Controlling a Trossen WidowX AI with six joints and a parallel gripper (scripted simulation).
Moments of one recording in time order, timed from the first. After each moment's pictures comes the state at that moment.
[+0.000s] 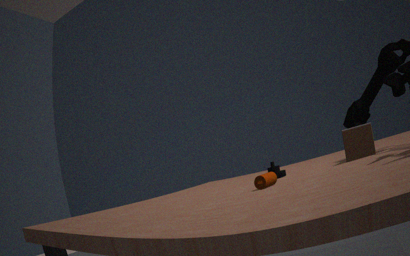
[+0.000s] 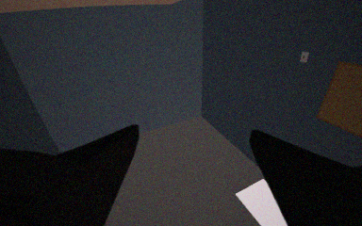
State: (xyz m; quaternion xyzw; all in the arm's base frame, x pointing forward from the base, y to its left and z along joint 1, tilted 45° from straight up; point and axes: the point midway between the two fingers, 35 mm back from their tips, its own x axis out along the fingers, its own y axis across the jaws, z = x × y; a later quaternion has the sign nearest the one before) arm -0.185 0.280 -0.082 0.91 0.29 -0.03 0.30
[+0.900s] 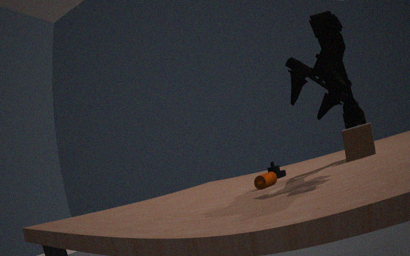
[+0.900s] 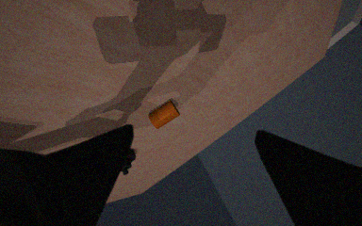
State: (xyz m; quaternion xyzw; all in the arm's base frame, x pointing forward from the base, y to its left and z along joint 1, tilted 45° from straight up) arm 0.089 0.320 -0.099 0.93 -0.26 -0.25 -0.01
